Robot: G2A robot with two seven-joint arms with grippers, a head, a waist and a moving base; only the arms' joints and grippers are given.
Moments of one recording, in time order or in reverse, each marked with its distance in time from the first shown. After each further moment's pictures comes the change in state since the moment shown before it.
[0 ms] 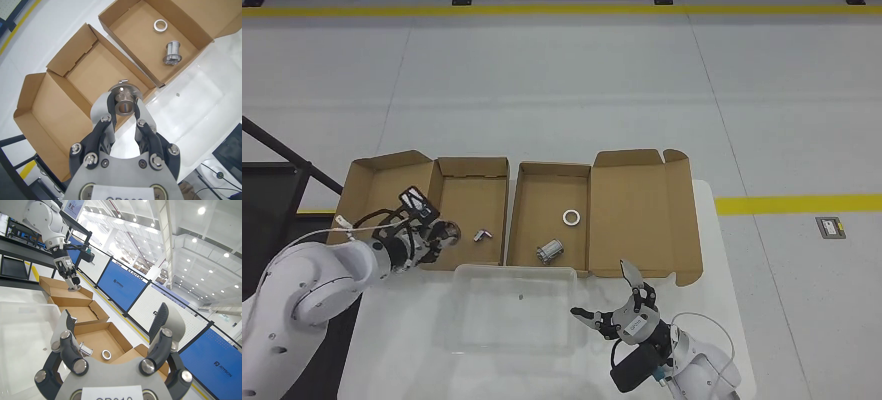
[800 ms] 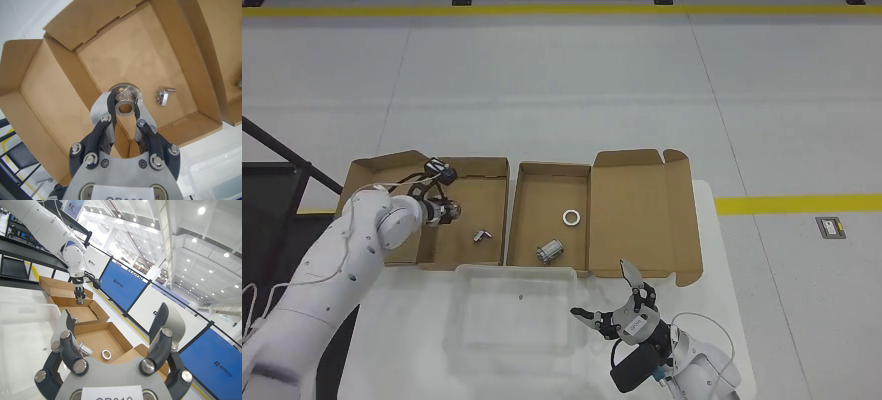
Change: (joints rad) left arm -0.584 -0.353 0.553 0.801 0.047 0.134 -0.020; right arm 0.000 0.000 0.000 0.000 0.000 0.000 0.000
